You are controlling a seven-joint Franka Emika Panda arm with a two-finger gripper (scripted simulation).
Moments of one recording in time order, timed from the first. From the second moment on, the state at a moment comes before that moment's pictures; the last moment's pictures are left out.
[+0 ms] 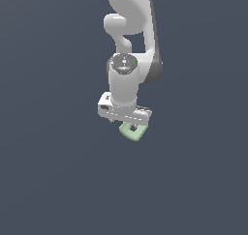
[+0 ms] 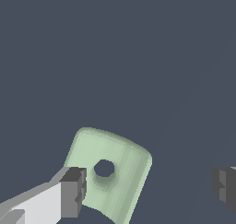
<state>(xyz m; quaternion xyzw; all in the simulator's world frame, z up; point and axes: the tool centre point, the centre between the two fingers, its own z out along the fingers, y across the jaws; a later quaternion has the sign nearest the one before) 0.006 -0.003 0.149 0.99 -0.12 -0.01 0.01</state>
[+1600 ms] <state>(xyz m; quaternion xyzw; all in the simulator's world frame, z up) -0.011 0.093 0.071 0.95 -0.31 -0.01 0.07</state>
